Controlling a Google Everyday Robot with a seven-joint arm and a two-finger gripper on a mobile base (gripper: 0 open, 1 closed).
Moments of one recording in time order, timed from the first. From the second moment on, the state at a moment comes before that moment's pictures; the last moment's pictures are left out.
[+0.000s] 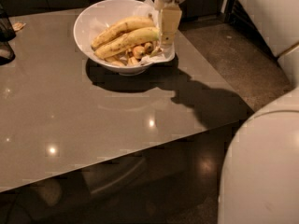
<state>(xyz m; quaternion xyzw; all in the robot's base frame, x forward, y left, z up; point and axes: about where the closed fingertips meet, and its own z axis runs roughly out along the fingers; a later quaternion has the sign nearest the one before) 0.639 -0.054 0.989 -0.71 0.68 -0.06 0.15</state>
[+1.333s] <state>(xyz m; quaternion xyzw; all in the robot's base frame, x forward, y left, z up) 0.663 0.007 0.985 -0.75 0.65 -0.05 0.15</state>
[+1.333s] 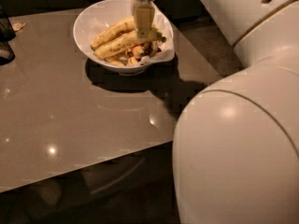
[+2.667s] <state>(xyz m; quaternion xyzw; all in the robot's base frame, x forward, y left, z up) 0.678 0.020 0.962 -0.75 0.64 -0.04 0.13</state>
